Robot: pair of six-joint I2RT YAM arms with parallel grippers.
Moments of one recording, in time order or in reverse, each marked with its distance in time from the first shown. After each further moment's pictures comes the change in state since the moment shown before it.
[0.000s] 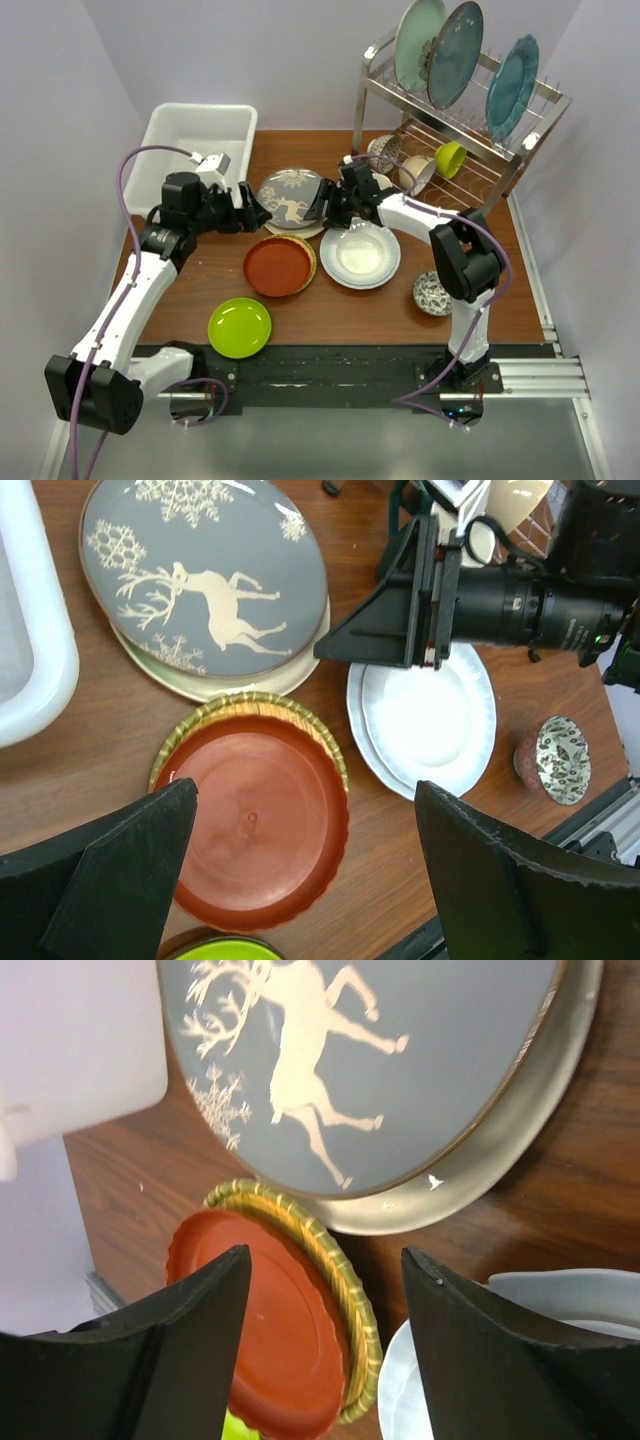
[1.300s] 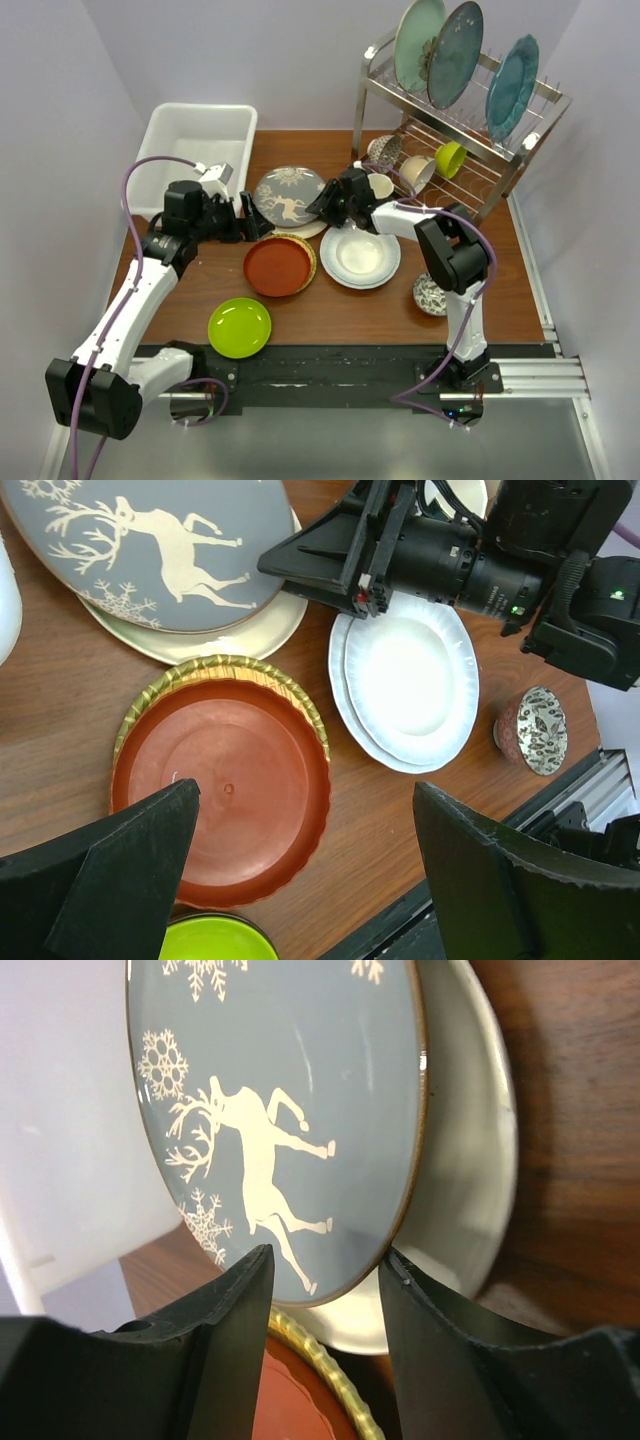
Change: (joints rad) left arm -0.001 -0.029 -0.067 -0.012 0.060 -0.035; right arm 0.000 0.103 -0.054 0.271 0.154 0.241
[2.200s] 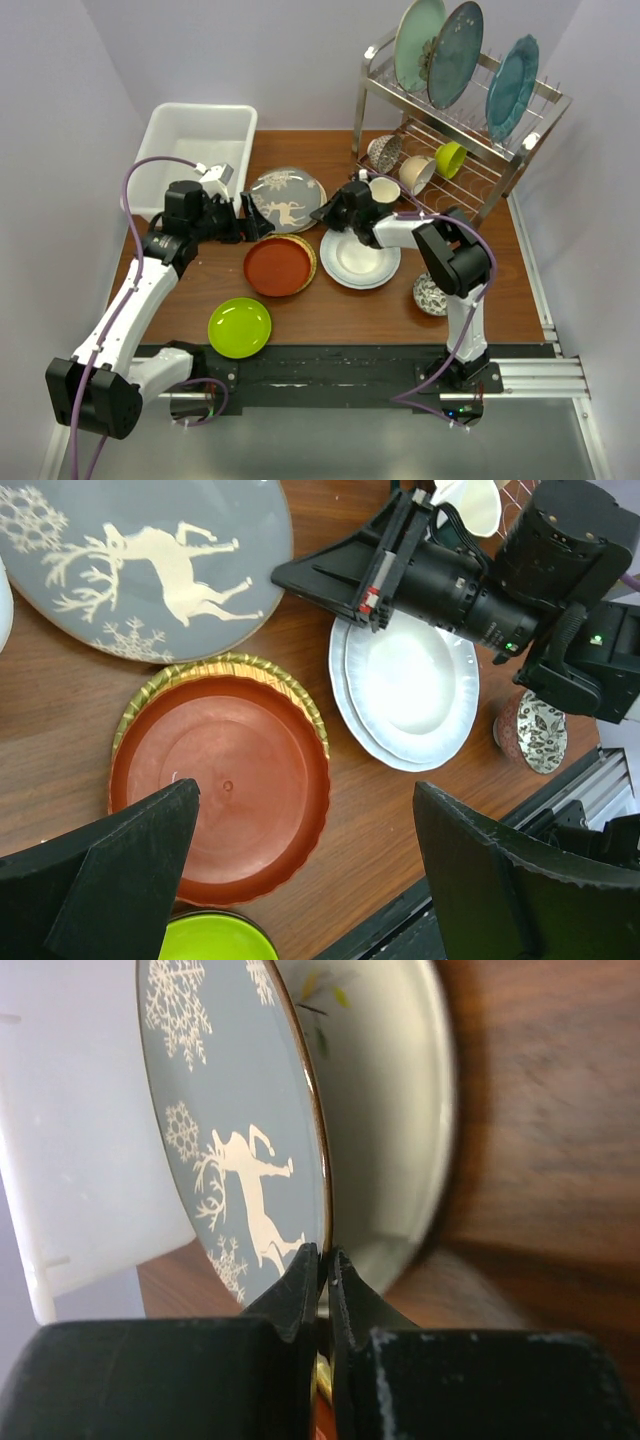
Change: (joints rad) left arm 0.000 0.003 0.000 -0.006 0.002 -0.001; right arm 0.024 -0.022 -0.149 0.245 0.068 0.057
